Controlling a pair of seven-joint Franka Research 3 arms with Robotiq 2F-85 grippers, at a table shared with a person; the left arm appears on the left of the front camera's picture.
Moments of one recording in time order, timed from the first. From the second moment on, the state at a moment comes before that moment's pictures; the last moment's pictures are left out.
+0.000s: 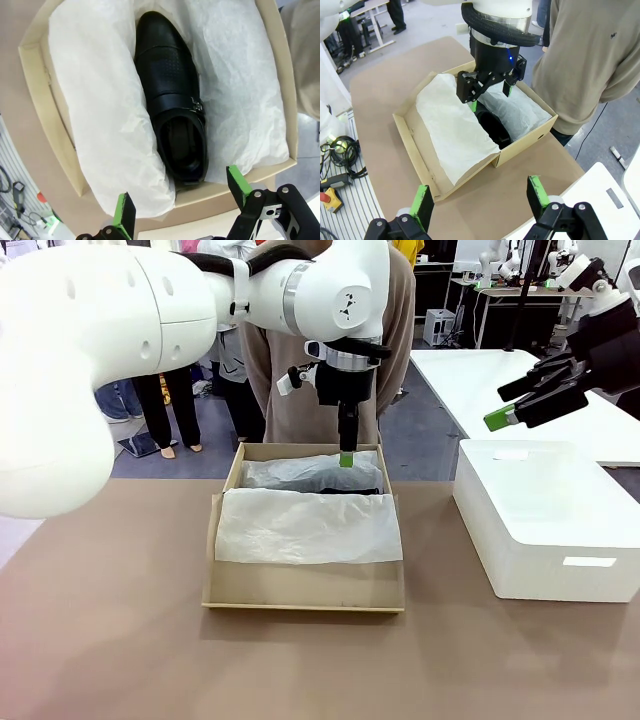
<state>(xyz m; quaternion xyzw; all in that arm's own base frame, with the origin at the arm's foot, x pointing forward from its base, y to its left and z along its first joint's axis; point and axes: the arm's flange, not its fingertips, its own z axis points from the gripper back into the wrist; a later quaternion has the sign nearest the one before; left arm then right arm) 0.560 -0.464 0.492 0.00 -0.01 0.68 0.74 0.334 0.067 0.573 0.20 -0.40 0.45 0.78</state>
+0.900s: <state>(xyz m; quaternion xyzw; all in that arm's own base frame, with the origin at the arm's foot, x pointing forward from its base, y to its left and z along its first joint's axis) 0.562 -0.324 0.573 -0.03 -0.08 0.34 0.94 0.334 0.067 0.573 0.20 -0.40 0.45 0.78</state>
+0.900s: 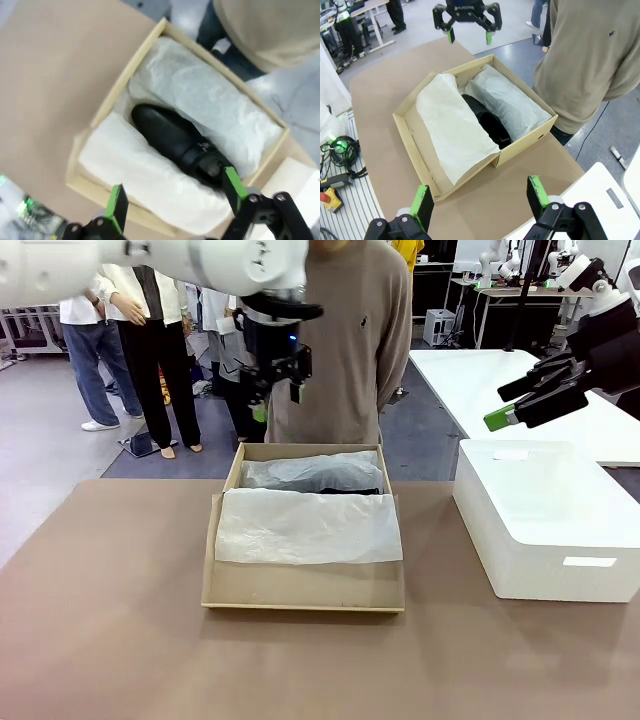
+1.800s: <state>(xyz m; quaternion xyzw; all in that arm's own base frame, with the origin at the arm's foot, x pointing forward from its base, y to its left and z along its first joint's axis) 0.564 -0.269 0.568 -0.07 -0.04 0.10 0.99 0.334 0.067 0.573 0.20 -0.40 0.45 0.78</state>
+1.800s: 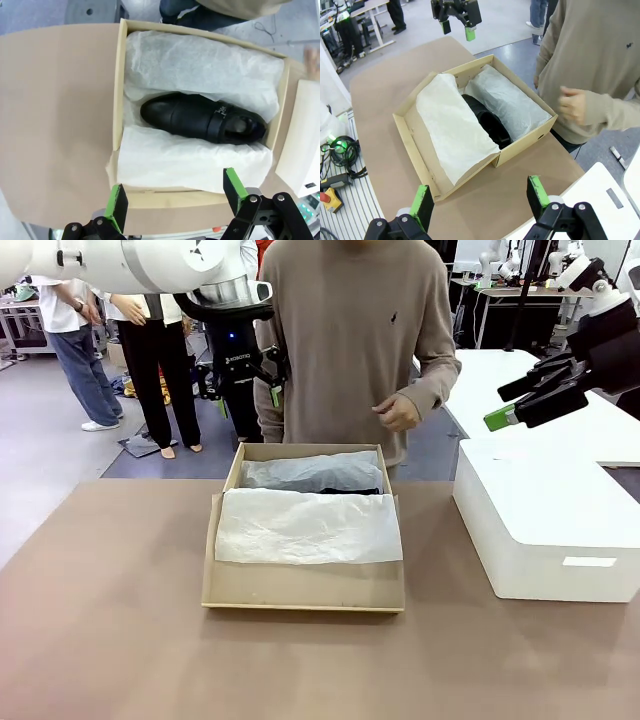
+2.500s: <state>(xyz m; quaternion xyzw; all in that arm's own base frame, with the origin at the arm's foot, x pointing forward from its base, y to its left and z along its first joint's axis) 0.565 -0.223 0.583 -0.06 -0.06 -0.10 0.99 0.334 0.067 0.573 0.20 -0.40 0.45 0.78</state>
